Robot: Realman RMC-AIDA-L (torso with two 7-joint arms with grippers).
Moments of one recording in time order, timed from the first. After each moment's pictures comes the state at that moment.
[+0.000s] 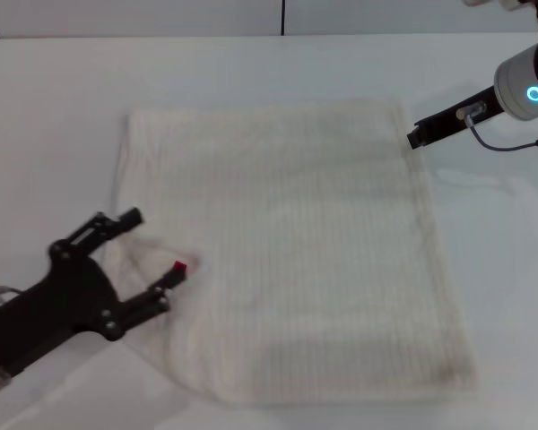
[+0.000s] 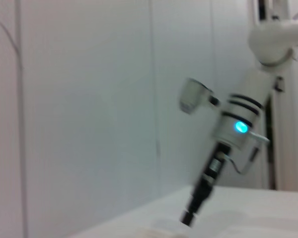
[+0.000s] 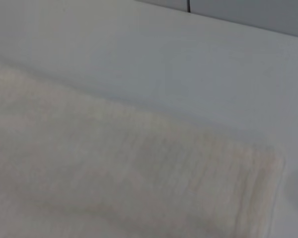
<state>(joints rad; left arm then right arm) -0.34 -2.06 0.07 0.17 2.26 1.72 -0.44 0.82 2.01 -1.12 -0.76 -2.54 -1.12 2.53</state>
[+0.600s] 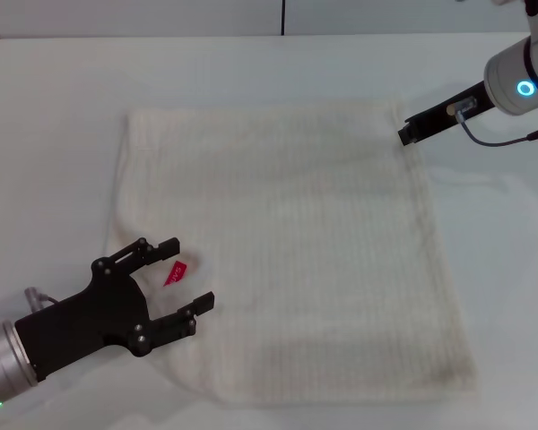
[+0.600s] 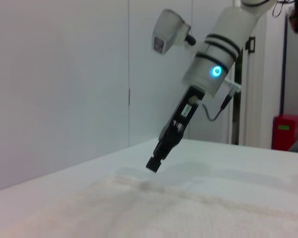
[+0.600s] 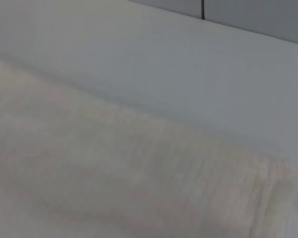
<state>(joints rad) -0.39 -2.07 0.19 0.17 2.26 1.60 -0.54 0.84 2.01 -1.13 -0.76 -2.54 -1.13 2.52</state>
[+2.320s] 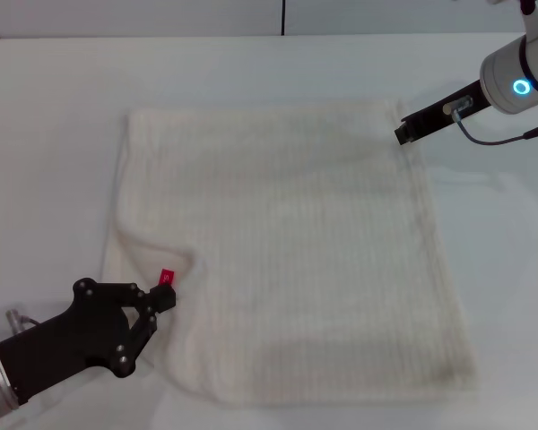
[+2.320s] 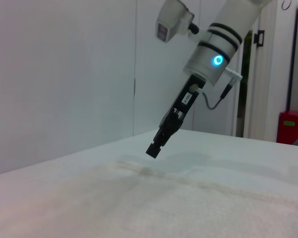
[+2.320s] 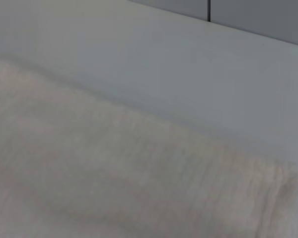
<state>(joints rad) -0.33 -2.06 0.21 0.19 2.25 1.62 -0.56 0.84 2.01 -1.13 -0.76 -2.54 -1.12 2.52</state>
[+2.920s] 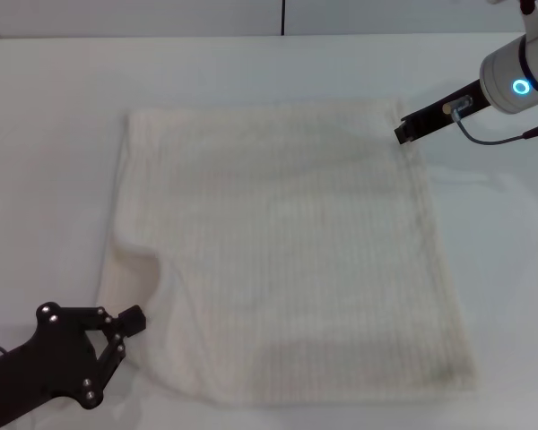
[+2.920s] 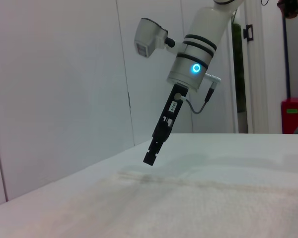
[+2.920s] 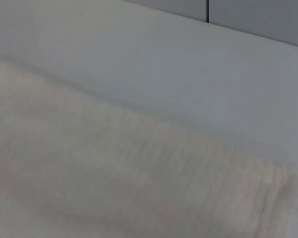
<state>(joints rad) -0.25 -2.06 0.20 0.26 2.25 1.73 -0.41 0.84 2.01 -1.13 -0.75 -2.54 -1.12 2.52</state>
